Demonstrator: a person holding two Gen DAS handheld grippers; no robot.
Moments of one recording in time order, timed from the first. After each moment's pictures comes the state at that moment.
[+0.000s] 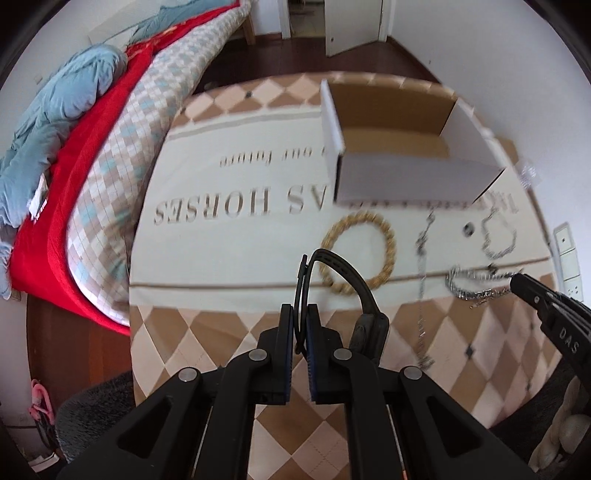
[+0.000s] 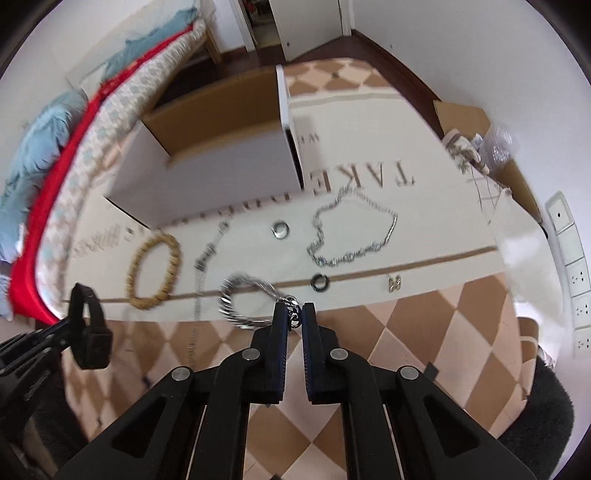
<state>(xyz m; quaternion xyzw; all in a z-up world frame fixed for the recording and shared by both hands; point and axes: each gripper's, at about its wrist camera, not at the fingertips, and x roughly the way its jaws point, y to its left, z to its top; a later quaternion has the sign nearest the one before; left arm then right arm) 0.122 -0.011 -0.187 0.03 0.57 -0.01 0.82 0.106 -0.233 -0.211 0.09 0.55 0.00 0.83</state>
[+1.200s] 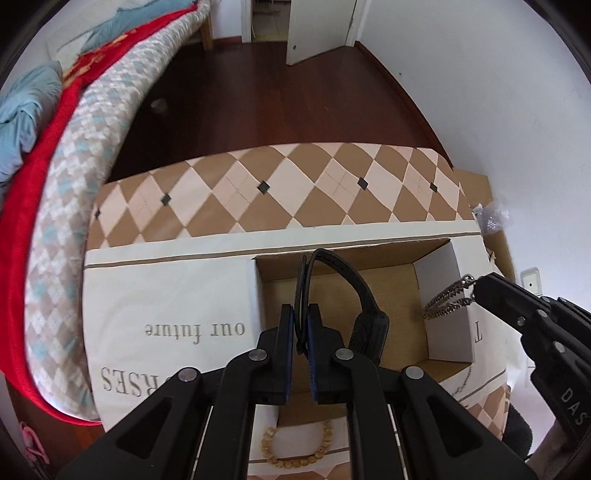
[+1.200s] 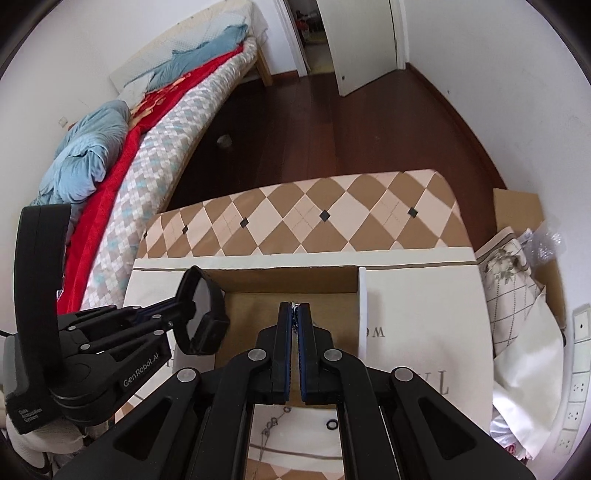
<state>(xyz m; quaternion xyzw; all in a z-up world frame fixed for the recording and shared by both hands) 0.310 -0.051 -0.174 0.00 0.59 -0.09 0.80 0.295 -0.221 -0.144 0.07 0.54 0.08 0.84</state>
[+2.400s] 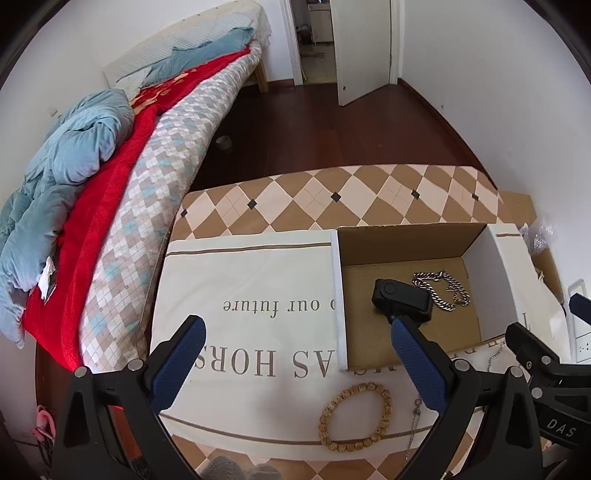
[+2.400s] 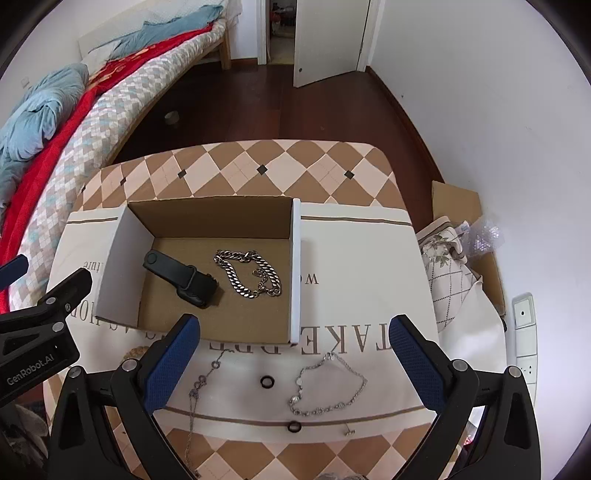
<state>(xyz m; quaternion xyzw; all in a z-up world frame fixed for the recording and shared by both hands) 0.235 -0.026 -0.151 0.05 0.50 0.02 0.86 0.233 -0.220 -0.160 -0.03 0.54 -0.03 0.84</state>
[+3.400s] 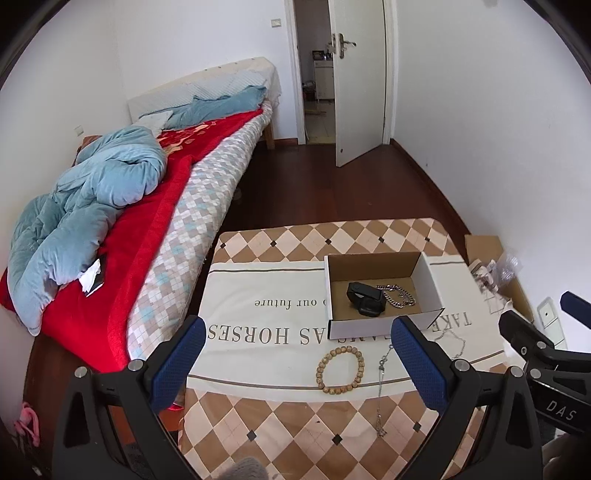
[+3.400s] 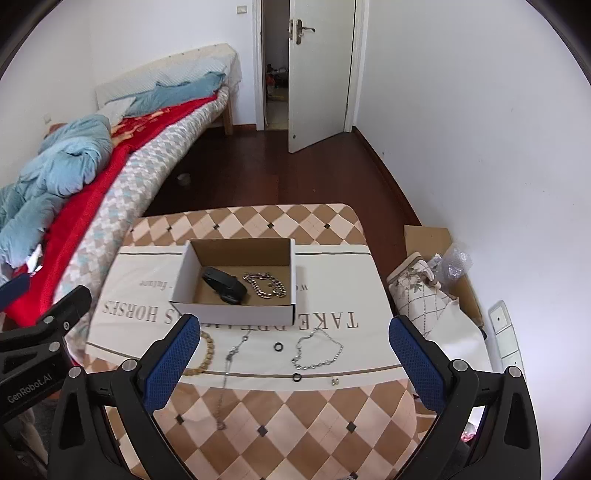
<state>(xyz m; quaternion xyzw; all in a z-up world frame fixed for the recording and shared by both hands) 0.099 -0.013 -0.040 0.02 0.39 0.02 0.92 0.102 -0.211 -0.037 -0.02 0.42 -0.03 0.91</state>
